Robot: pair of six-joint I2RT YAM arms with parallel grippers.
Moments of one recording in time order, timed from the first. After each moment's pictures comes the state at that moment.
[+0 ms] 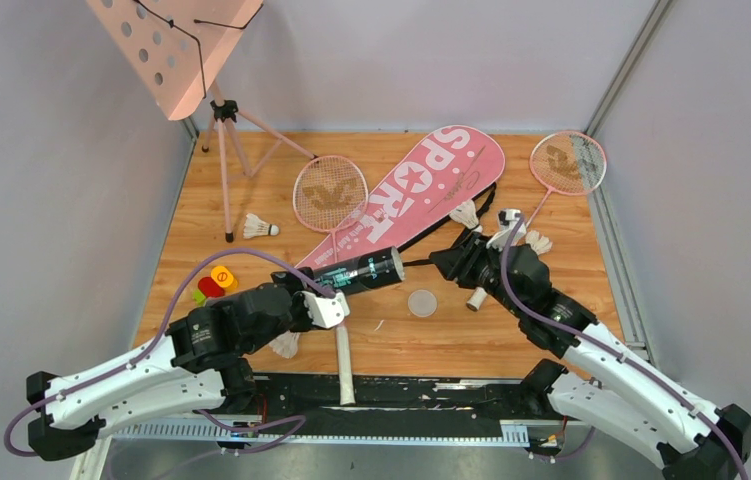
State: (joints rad) left arm -1.14 0.60 0.68 -0.62 -0.41 0.56; right arm 0.74 0.73 0.61 -0.14 0.12 0.82
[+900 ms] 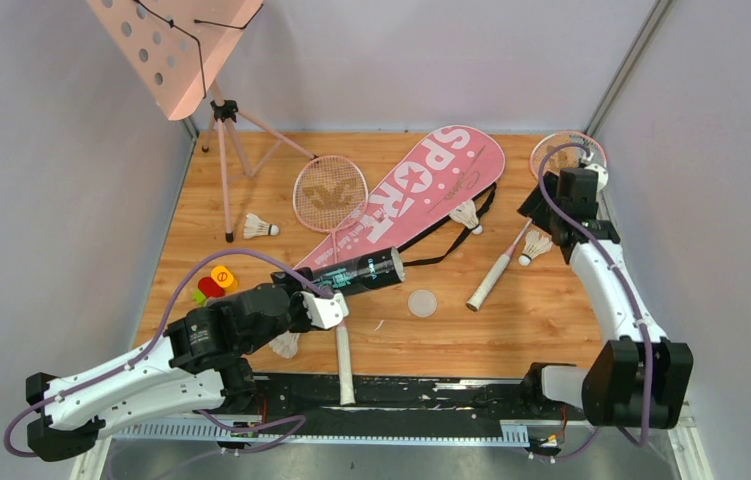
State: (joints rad) left arm -1.14 0.58 0.68 -0.62 -0.40 0.56; right arm 0.01 1.21 0.95 -0.38 0.14 0.54
